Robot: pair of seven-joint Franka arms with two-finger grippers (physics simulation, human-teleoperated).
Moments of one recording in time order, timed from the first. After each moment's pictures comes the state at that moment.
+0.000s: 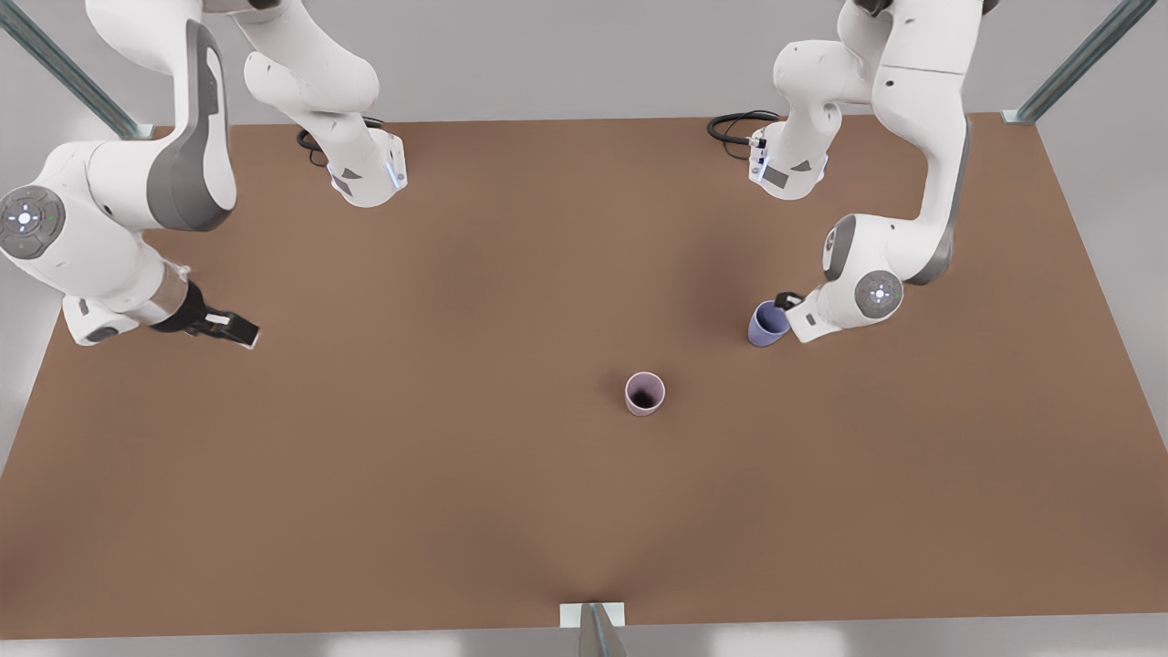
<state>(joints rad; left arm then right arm) -0.14 0.14 -0.03 -2.29 0.01 2.09 0.14 -0.13 0.08 0.13 -1.62 -0.03 1.68 0.20</state>
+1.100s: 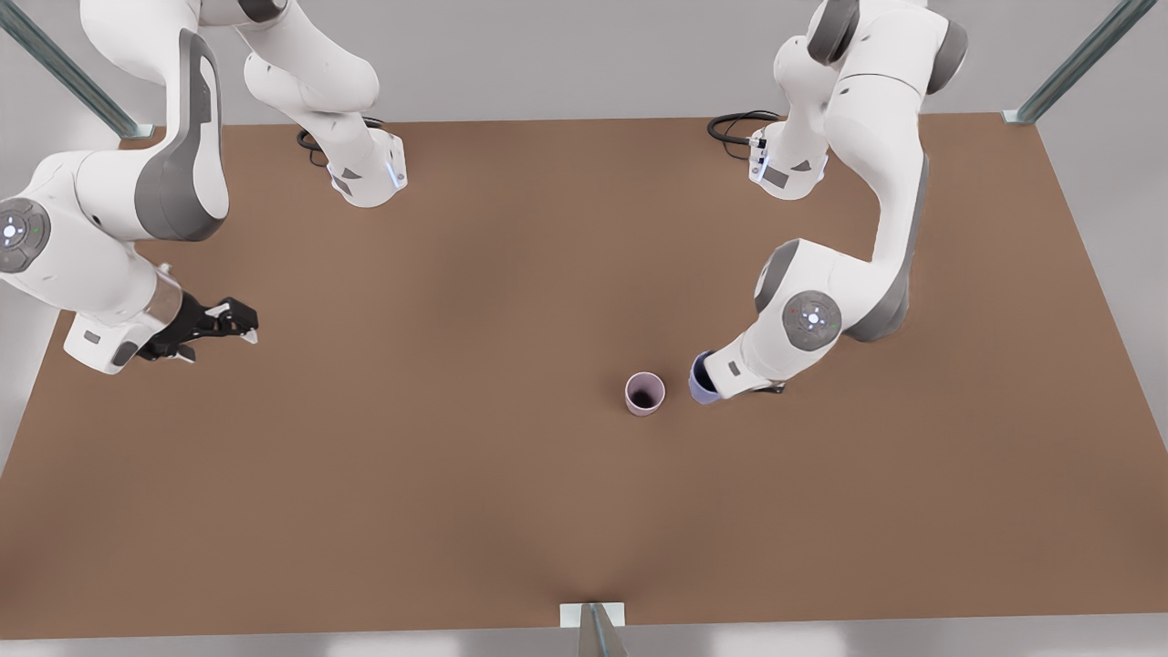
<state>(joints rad) -0.35 0.48 -0.10 -1.44 -0.03 1.84 -0.06 -0.13 0.14 0.14 -1.54 0.00 1.64 -0.28</state>
